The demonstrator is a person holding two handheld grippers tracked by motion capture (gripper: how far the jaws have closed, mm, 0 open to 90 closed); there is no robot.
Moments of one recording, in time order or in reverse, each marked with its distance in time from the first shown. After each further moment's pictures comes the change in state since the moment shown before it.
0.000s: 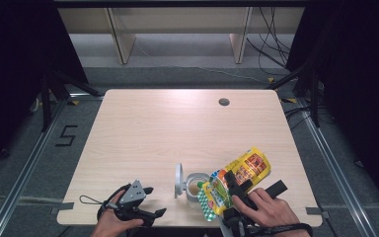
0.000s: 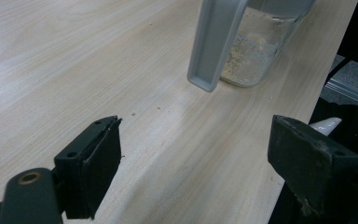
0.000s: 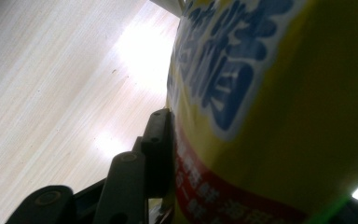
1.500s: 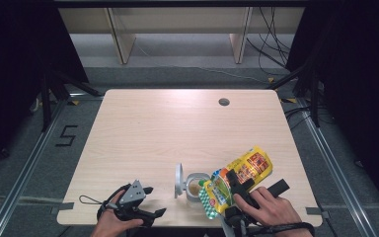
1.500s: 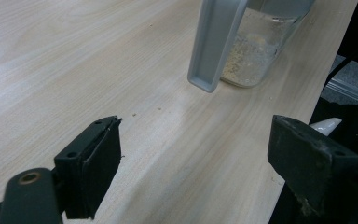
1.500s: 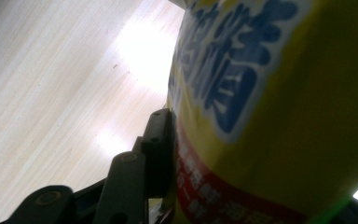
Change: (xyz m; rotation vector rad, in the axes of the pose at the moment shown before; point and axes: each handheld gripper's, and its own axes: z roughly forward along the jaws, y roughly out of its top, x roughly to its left) left arm 0.001 0.001 -0.001 -0.003 0.007 0.035; right arm 0.001 -0.005 0.000 0.005 0.004 0.004
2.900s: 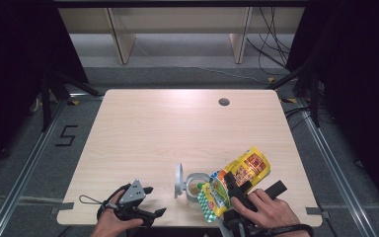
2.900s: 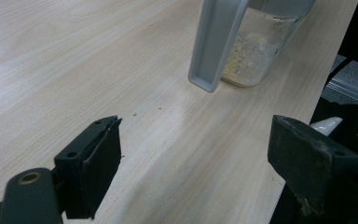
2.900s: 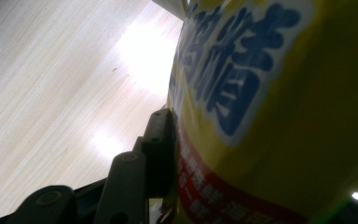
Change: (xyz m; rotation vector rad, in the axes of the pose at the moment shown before) left arm -0.001 0.000 0.001 0.002 -0.005 -0.031; right arm -0.001 0.006 -0.004 -0.002 -0.002 -0.043
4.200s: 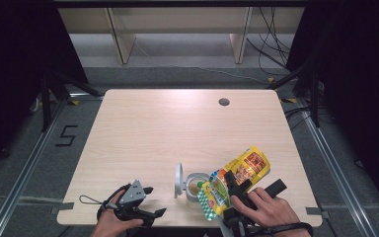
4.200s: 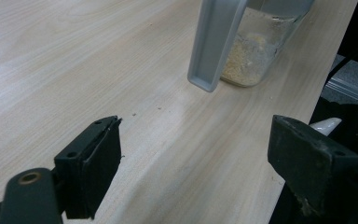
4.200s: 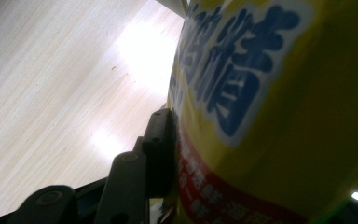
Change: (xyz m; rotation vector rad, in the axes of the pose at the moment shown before) left arm 0.001 0.000 0.000 0.000 -0.003 0.029; right arm -0.002 -0.002 0.002 -0.001 0.023 0.008
